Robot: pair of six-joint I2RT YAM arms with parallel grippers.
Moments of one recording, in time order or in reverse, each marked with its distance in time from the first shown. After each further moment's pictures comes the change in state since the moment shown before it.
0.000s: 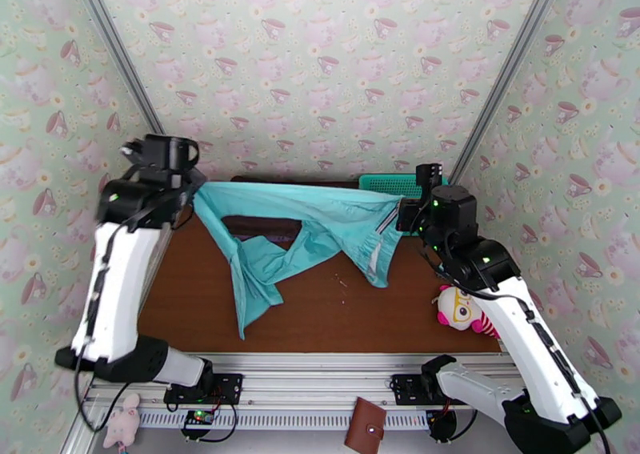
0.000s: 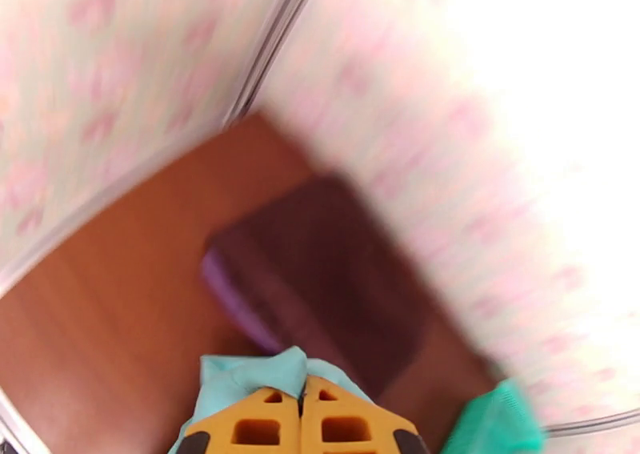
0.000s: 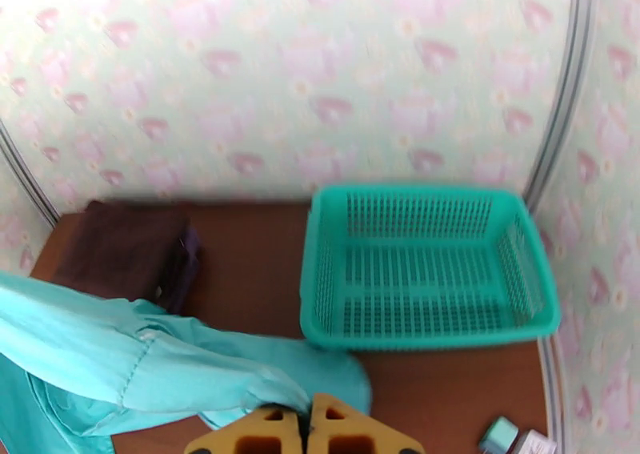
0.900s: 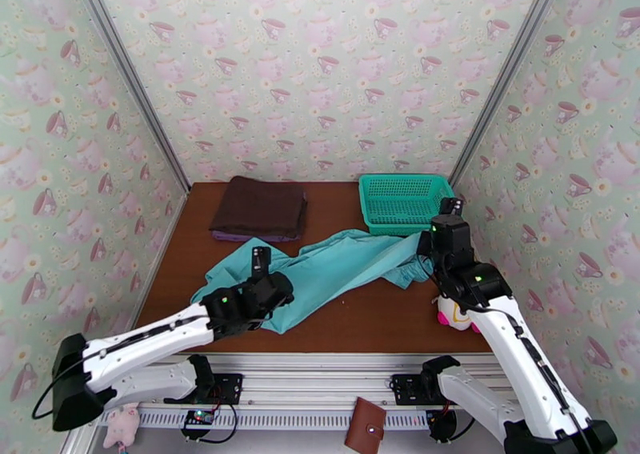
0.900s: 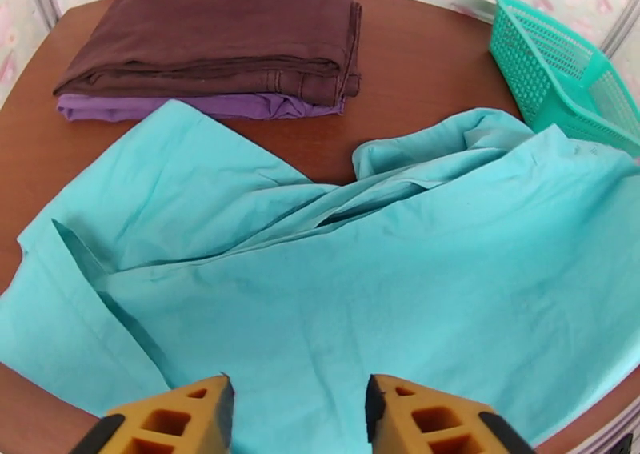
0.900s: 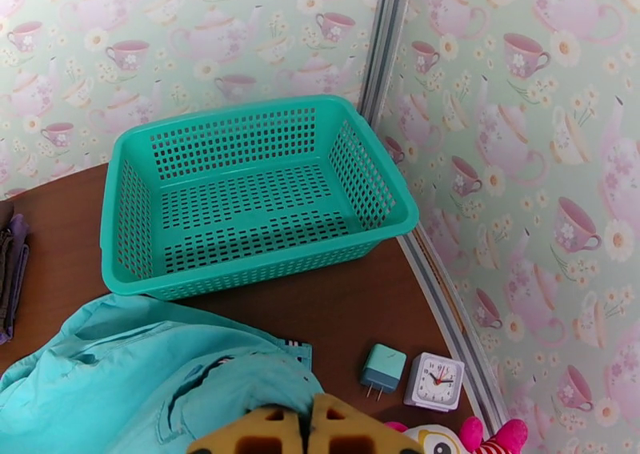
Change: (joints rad) left arm -0.727 -0.352 -1.292 0.575 -0.135 0.097; right arm -0.125 -0.132 -0.348 -0.043 0.270 0.076
